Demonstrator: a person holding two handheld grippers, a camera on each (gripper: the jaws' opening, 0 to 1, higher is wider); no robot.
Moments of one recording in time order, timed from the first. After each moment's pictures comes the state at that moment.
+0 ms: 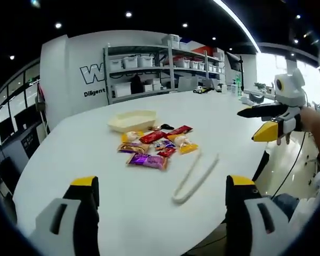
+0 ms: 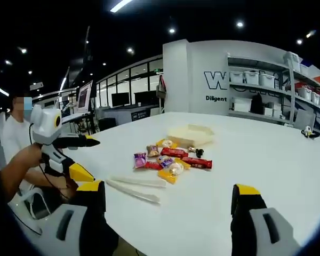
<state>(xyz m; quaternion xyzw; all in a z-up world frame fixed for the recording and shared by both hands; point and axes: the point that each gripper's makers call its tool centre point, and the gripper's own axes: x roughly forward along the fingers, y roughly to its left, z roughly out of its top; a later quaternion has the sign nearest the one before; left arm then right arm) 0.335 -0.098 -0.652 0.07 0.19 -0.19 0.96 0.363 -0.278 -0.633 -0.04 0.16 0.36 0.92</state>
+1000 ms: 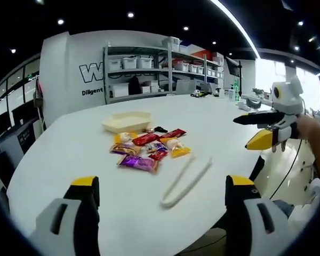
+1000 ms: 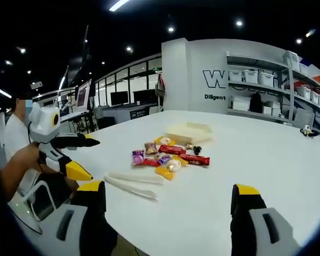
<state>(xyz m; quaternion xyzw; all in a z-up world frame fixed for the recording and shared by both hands) 0.333 -0.113 -0.651 0.05 0.18 -0.20 0.96 0.361 -0.283 -0.637 -0.04 0.16 0.35 0.92</state>
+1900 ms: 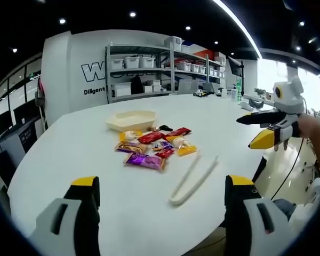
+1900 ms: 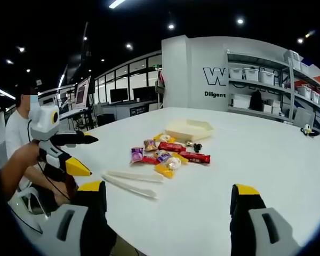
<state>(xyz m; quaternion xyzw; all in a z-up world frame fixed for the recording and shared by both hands) 0.337 -0.099 -0.654 0.05 0.18 -0.19 0.96 0.365 -0.281 -0.644 -0.05 0.17 0.35 0.92</state>
